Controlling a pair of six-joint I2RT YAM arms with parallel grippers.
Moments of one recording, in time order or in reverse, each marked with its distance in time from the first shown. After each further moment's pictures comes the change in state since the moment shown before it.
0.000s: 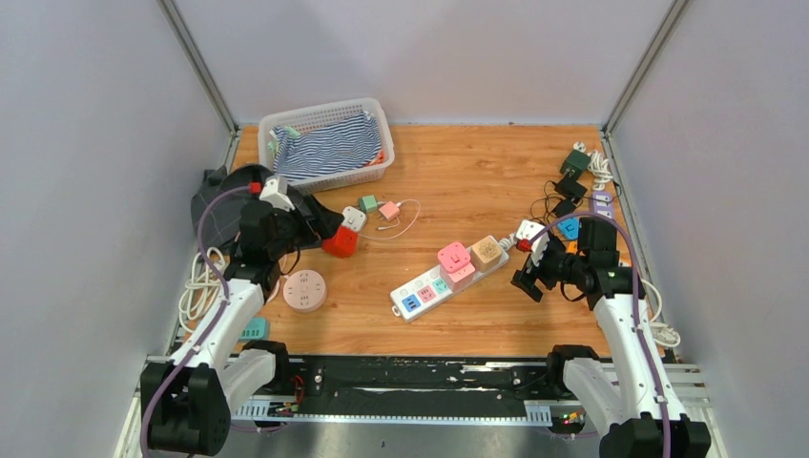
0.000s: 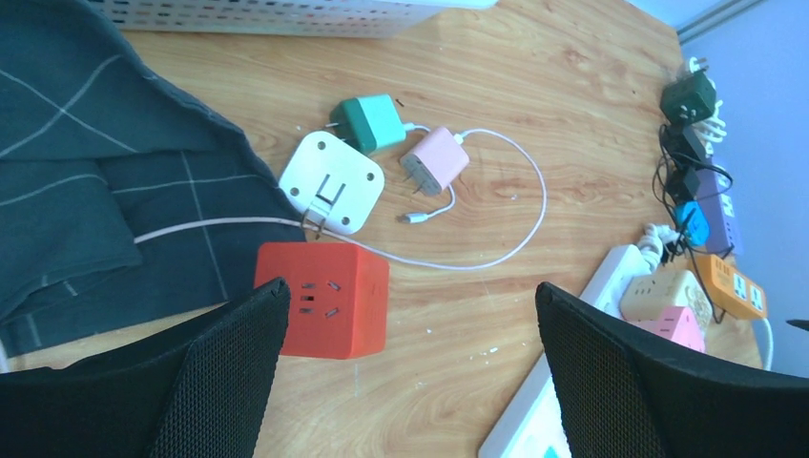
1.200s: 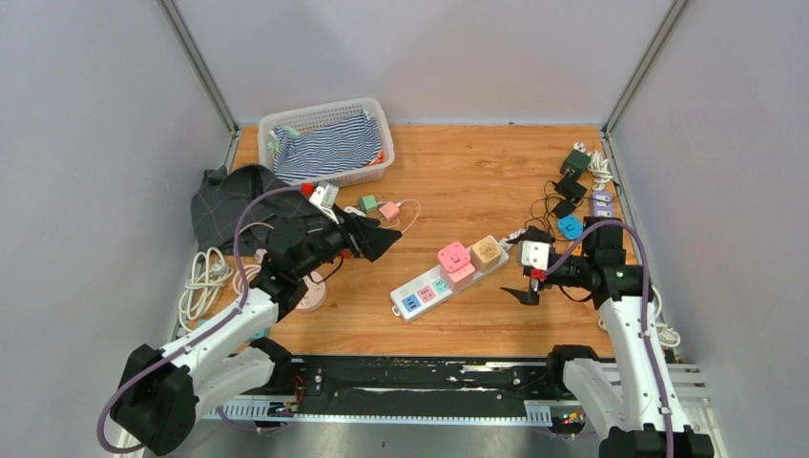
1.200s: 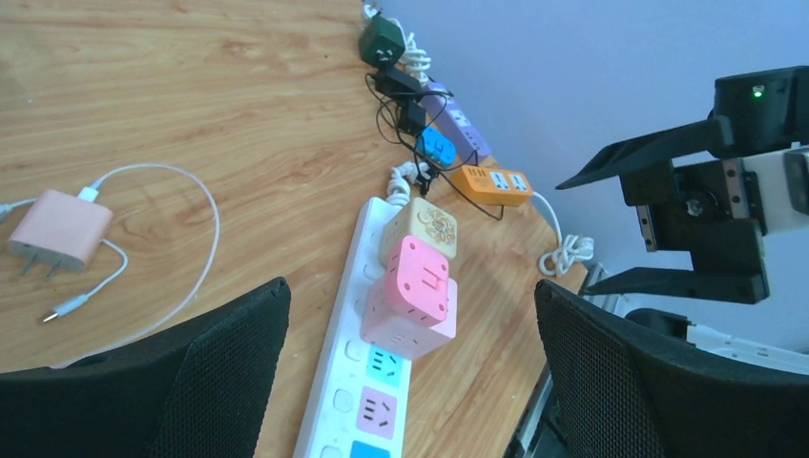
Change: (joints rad) left arm -0.428 -0.026 -0.050 0.381 0.090 -0.090; right arm 0.000 -0.034 0.067 -0.115 -0.324 -0.314
